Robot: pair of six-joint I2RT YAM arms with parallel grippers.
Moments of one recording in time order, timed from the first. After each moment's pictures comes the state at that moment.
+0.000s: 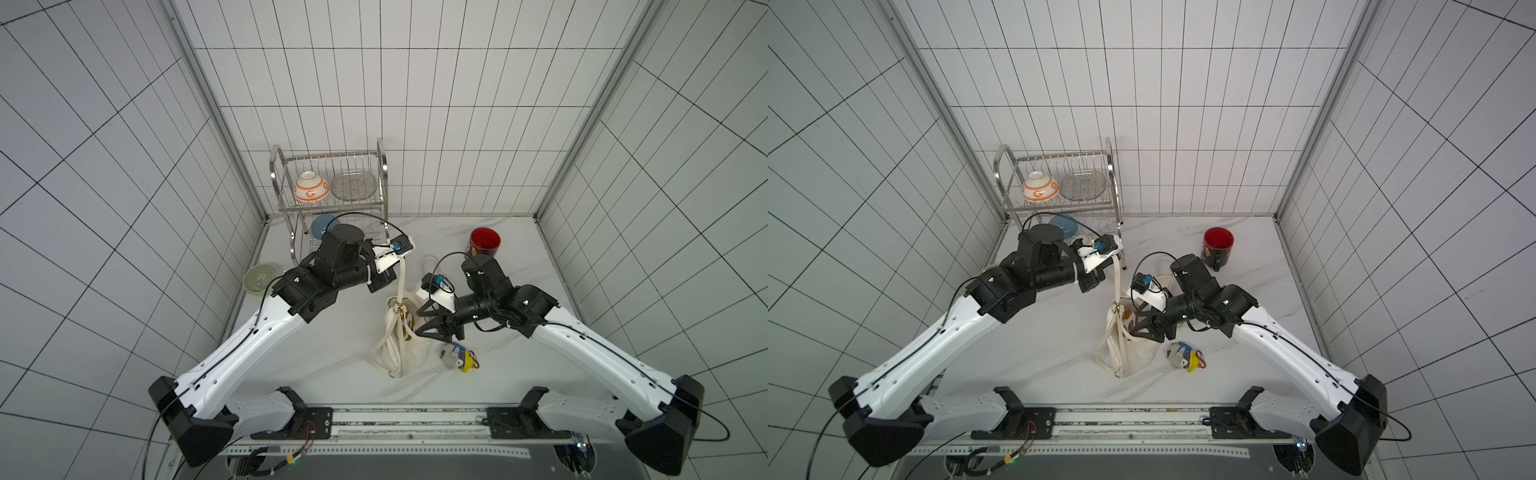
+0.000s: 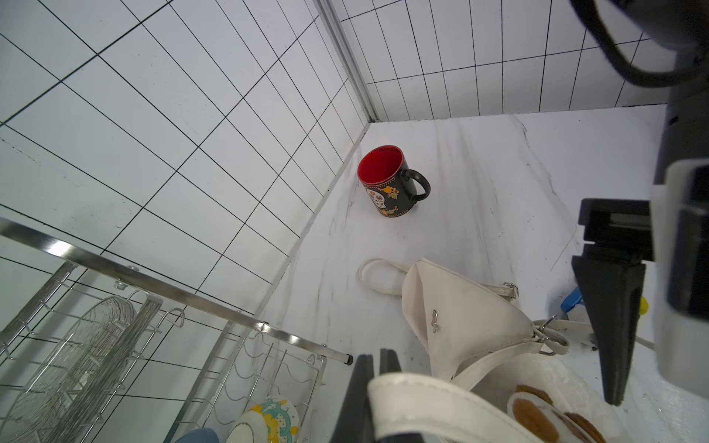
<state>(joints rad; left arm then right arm) -0.70 1.22 1.36 -0.56 0.19 0.52 0.84 1.15 1.09 -0.67 -0.70 -0.24</state>
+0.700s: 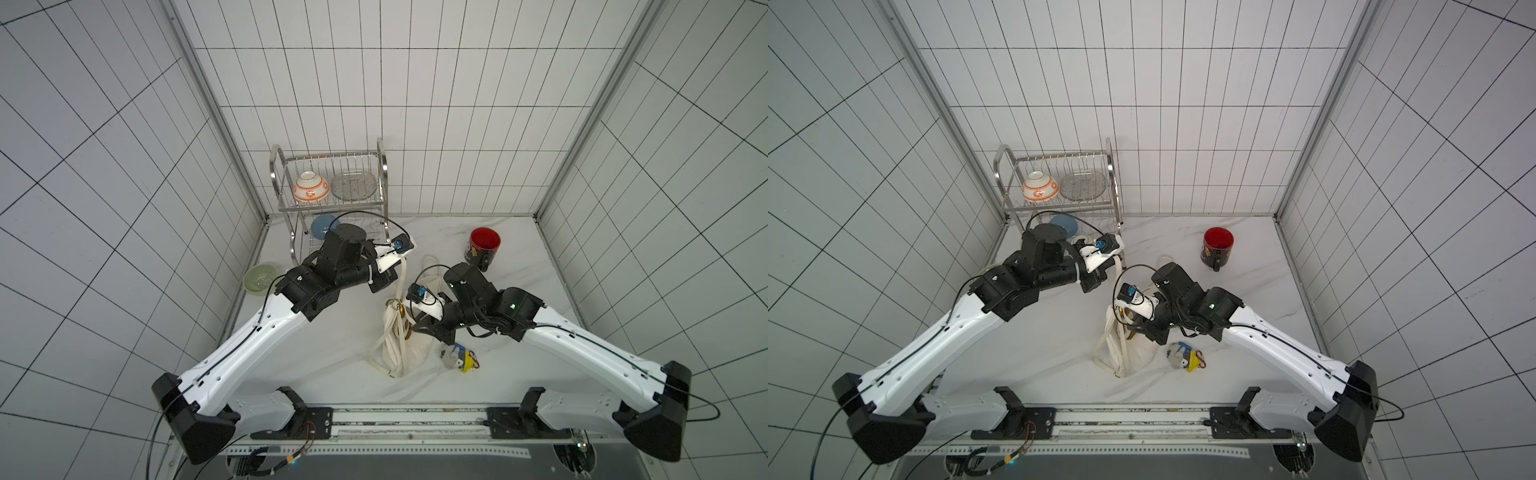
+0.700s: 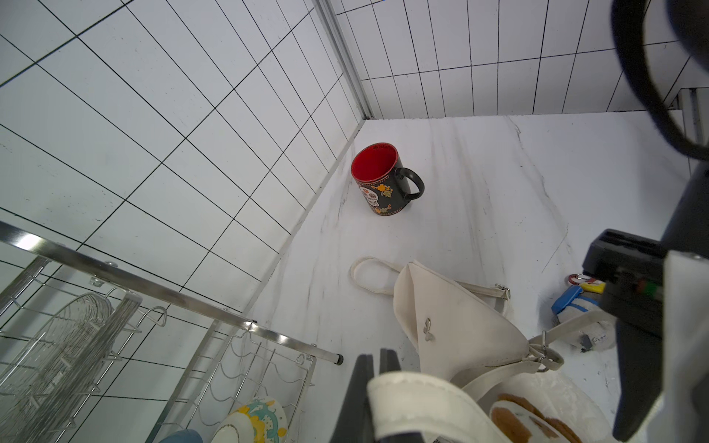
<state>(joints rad) -0.69 1.23 1.35 -0.56 0.21 0.50 0.98 1.21 1.12 -0.74 -0.39 -0.27</state>
